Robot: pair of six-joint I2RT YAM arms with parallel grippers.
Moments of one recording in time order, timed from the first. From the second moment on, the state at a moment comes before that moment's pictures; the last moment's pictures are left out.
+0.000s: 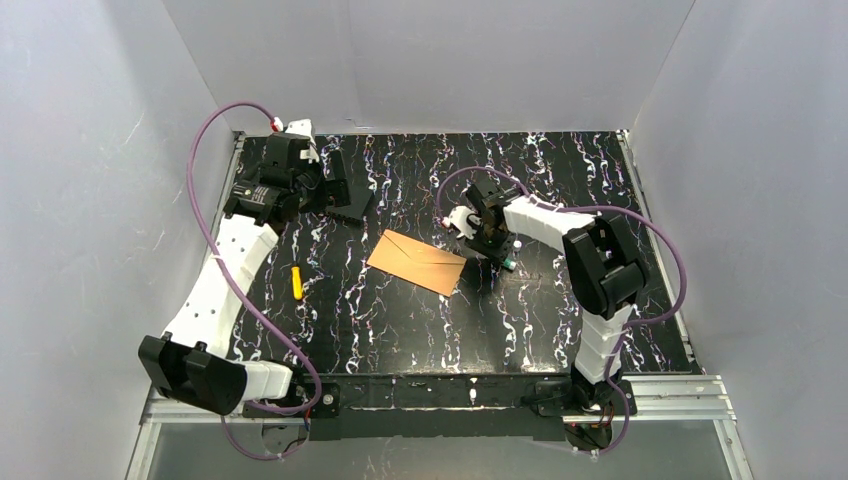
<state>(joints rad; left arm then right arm) -0.28 1.30 1.41 -0.83 -0.15 -0.32 0.56 1.90 1.29 -0.74 0.04 -0.60</state>
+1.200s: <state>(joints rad) -0.37 1.25 0.98 -0.01 0.87 -0.76 0.58 1.40 0.95 0.35 -0.91 0.58</state>
